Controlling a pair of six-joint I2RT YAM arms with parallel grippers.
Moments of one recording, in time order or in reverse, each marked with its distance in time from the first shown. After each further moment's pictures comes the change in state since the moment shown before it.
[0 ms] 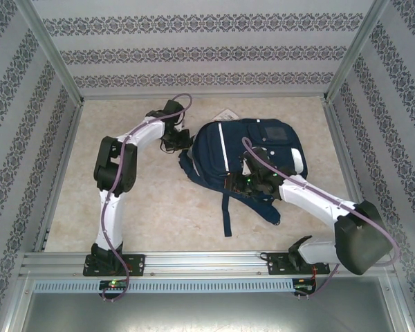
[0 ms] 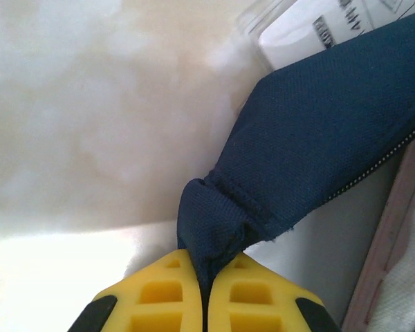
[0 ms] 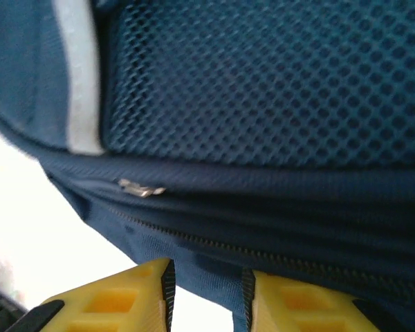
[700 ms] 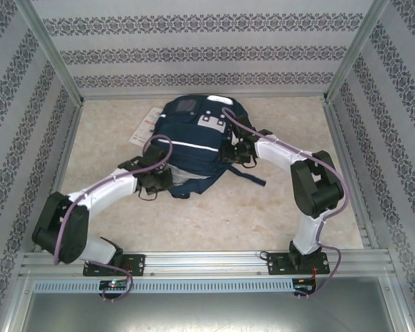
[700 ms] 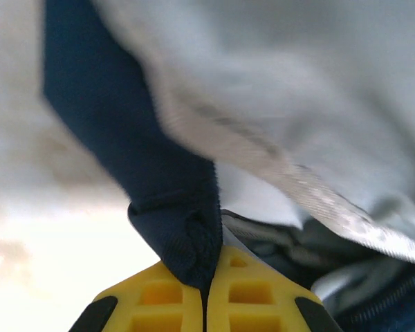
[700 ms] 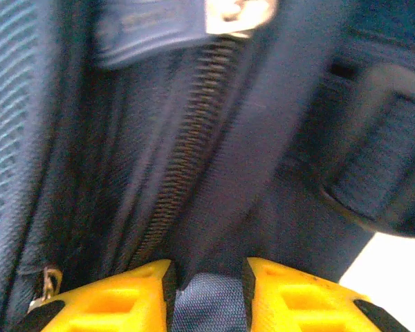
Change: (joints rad) left arm -0.187 -0.796 -0.899 0.208 -0.166 -0.253; right arm -0.121 0.545 0.534 -0.089 0.084 -0.211
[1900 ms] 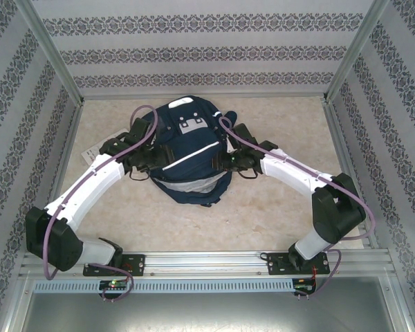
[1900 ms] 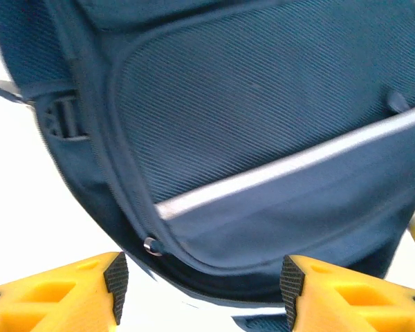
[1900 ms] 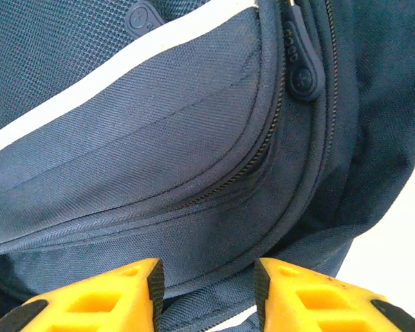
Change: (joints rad) left arm 0.128 -0.040 0.364 -0.319 -0.047 0.067; right arm 0.144 -0.277 -0.166 0.010 0.030 0.021
